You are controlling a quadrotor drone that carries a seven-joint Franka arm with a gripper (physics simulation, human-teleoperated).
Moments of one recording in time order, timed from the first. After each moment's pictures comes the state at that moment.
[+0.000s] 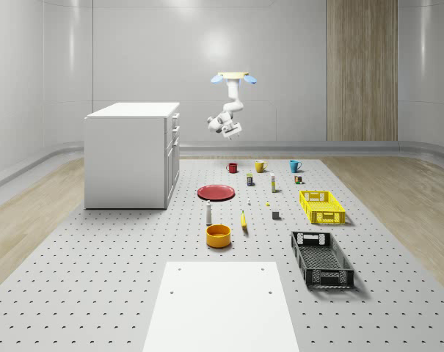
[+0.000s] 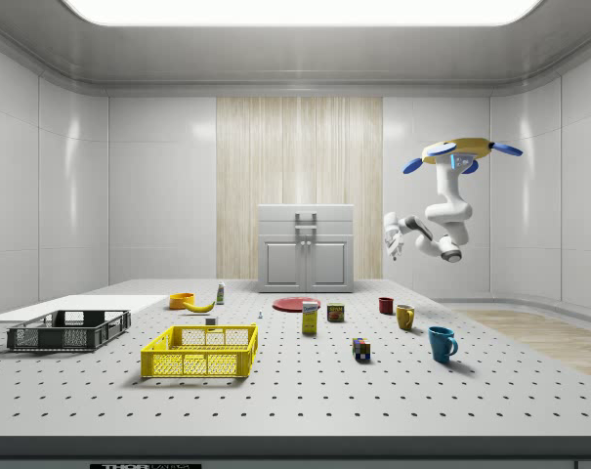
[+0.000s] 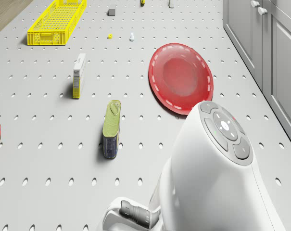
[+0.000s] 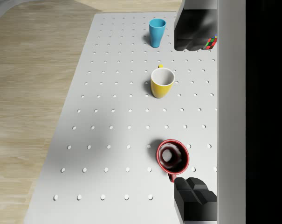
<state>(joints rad) -0.76 -0.95 1.12 -2.85 -1.86 1.25 1.38</state>
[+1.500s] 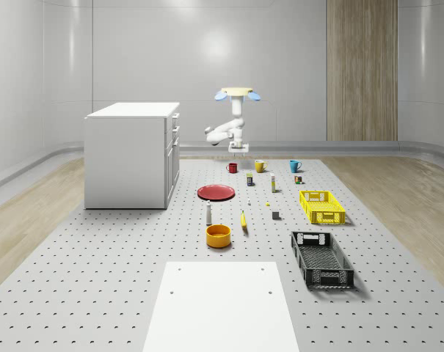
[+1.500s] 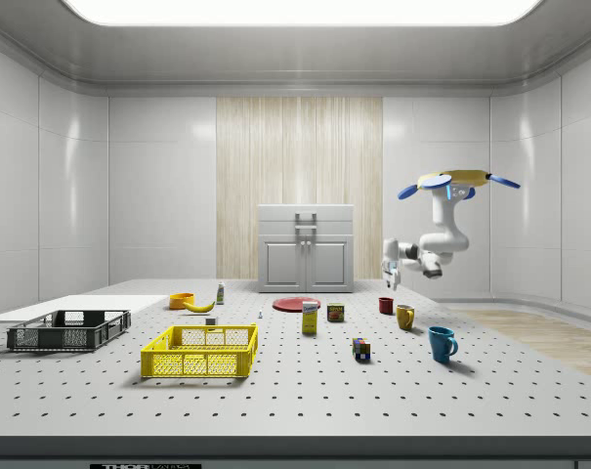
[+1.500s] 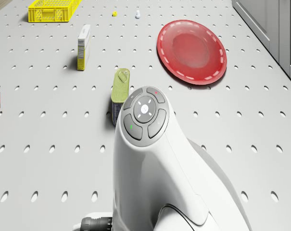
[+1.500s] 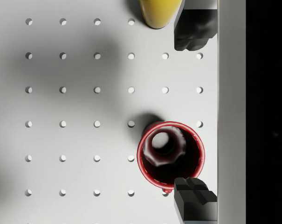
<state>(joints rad) -1.07 -1.15 1.28 -2.89 -1.95 1.23 1.60</state>
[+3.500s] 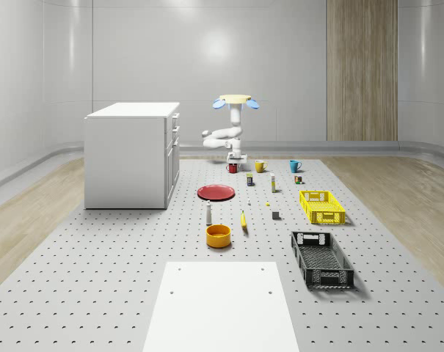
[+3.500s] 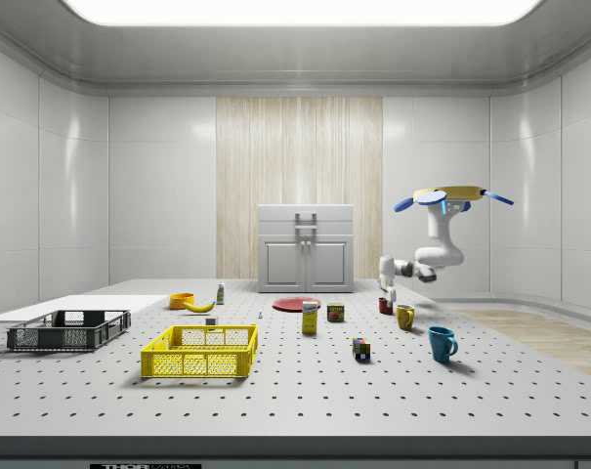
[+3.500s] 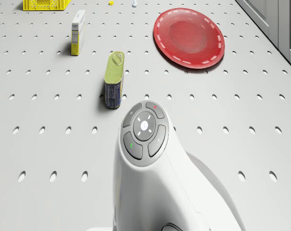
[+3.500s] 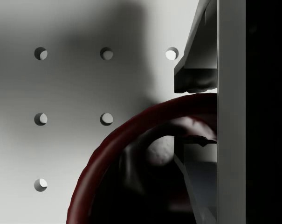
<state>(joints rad) -1.11 -1.33 1.25 -2.87 -1.95 1.42 1.63</state>
